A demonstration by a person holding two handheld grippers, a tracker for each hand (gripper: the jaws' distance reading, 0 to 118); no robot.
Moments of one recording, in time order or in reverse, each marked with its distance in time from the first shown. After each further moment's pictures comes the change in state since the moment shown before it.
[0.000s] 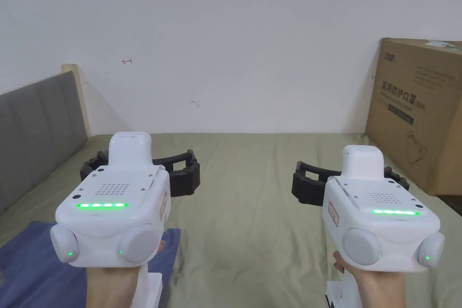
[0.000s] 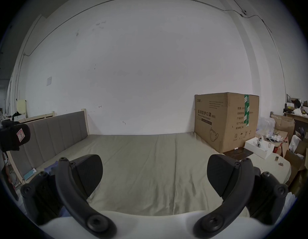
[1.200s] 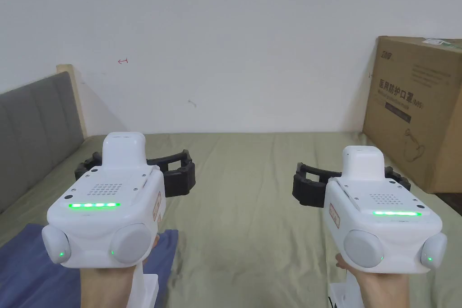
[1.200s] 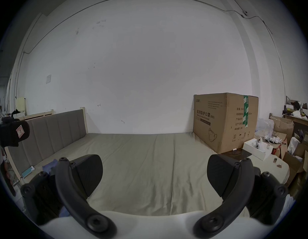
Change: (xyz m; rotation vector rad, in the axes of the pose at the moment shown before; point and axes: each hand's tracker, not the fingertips) left arm -0.003 0.001 -0.002 -0.010 -0.015 0.004; right arm 0.002 -0.001 0.000 -0.004 -0.009 0.018
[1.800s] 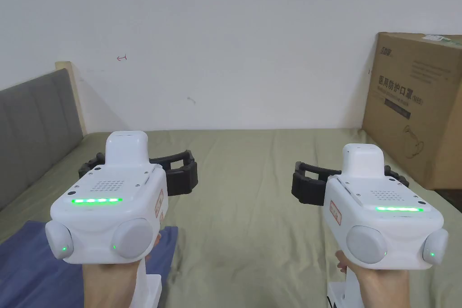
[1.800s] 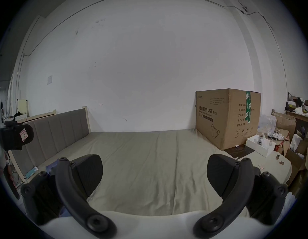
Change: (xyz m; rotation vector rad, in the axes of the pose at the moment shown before) left arm 0.002 -0.002 -0.005 -0.040 -0.012 0.016; right arm 0.003 -0.001 -0.001 -0.029 0.024 -0.023
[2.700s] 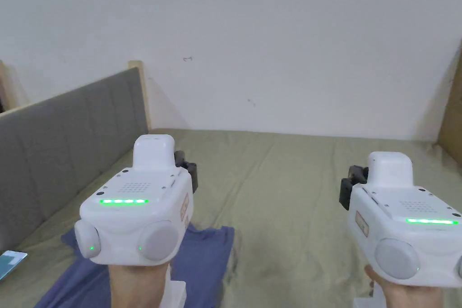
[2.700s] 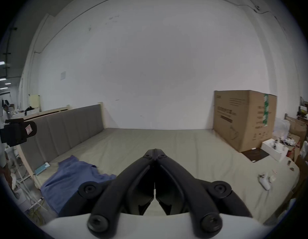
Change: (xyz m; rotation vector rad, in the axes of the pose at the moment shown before) left arm -0.051 0.007 0.017 -0.029 0.136 0.022; right arm -0.070 0.005 -0.021 -0.028 0.166 0.032
